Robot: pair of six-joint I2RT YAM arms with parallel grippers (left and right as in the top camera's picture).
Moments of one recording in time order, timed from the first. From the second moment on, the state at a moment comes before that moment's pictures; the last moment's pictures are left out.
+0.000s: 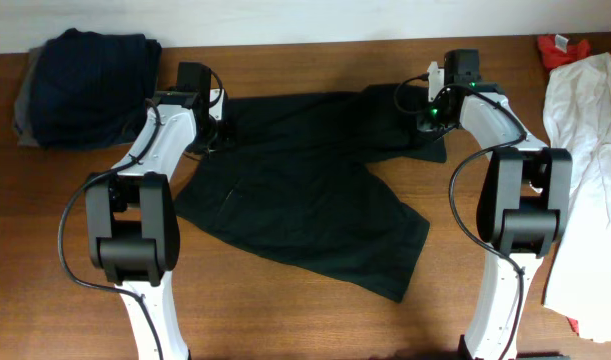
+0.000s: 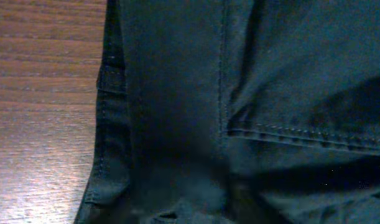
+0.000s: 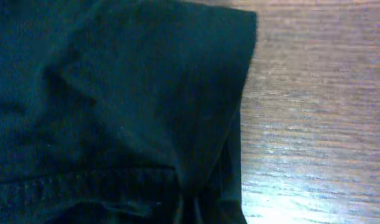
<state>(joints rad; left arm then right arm) -0.09 2.21 1.71 -0.77 0.14 -0.12 -0.05 2.30 1.74 -0.59 -0.12 -0.05</state>
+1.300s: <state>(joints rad) 0.03 1.87 1.73 -1.26 0.08 -0.25 0.01 1.69 1.74 -1.54 -0.23 0.19</state>
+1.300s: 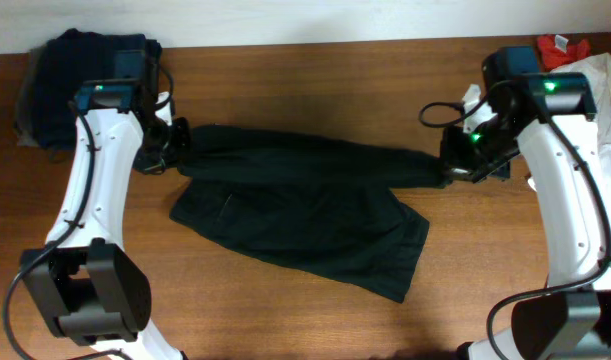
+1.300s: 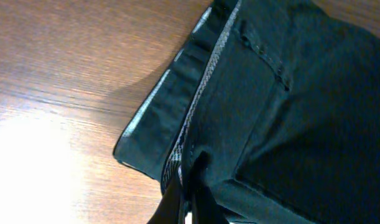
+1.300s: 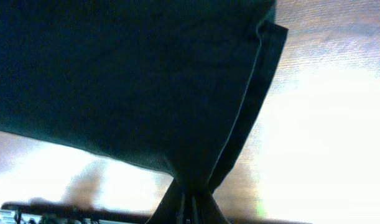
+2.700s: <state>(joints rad) 0.14 1.87 1.55 -1.53 -0.13 -0.30 0.46 1.66 1.32 -1.44 -0.05 0.41</state>
